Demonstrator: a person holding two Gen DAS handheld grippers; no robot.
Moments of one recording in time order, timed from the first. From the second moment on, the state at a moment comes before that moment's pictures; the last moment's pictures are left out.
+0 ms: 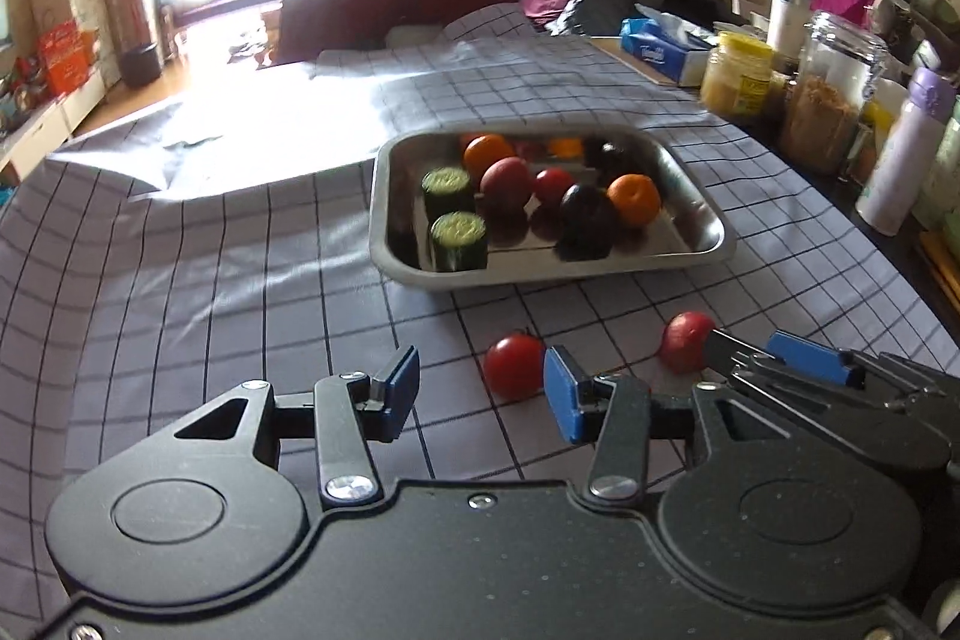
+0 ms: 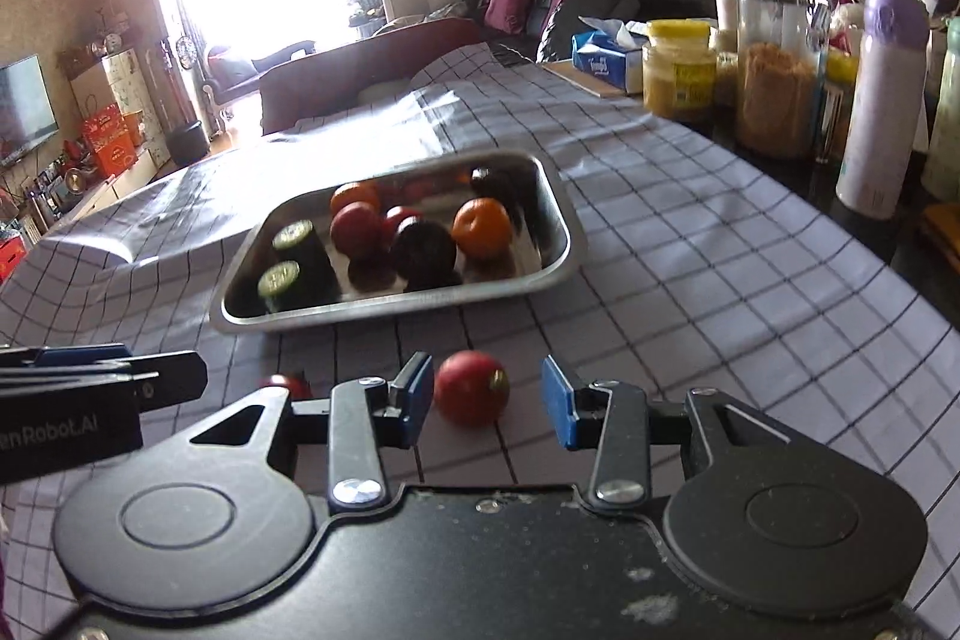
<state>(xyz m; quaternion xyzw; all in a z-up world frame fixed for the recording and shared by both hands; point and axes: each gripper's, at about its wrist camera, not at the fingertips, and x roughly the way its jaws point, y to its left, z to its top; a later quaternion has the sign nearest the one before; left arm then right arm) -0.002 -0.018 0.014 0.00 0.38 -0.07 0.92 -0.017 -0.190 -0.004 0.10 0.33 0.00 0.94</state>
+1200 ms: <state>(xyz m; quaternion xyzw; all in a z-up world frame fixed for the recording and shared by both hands) 0.007 -0.018 -0.028 0.01 0.37 -0.10 0.92 0.012 -0.170 -0.038 0.06 0.34 0.00 0.94</state>
